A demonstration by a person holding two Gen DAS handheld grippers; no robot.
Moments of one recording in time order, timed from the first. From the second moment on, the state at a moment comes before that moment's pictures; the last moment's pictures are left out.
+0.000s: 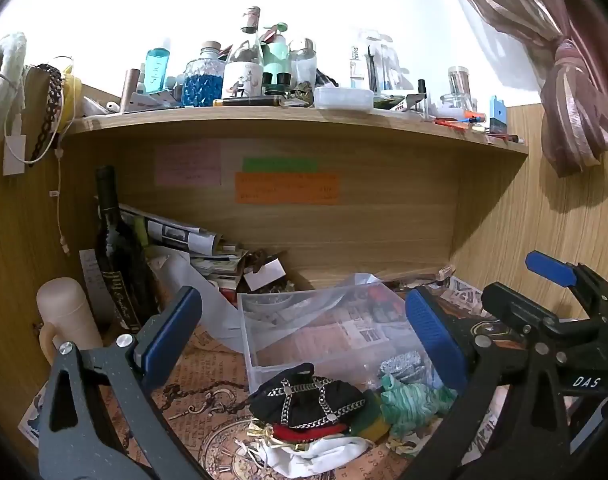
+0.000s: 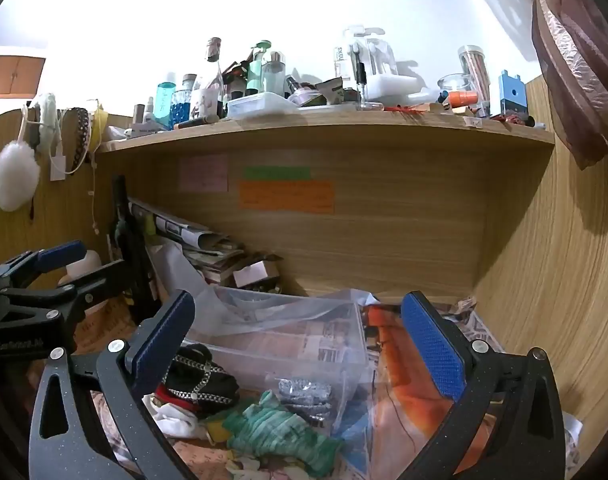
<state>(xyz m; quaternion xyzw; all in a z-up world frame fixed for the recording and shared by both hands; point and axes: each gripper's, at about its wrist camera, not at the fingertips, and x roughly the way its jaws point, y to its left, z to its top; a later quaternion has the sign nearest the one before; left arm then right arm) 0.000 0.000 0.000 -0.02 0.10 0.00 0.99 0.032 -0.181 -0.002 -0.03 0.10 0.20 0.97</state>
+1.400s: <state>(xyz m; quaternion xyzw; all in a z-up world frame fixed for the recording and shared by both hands) 0.002 0.003 0.000 -0.02 0.11 0.00 0.99 0.032 -0.184 0.000 -0.01 0.10 0.20 0.97</state>
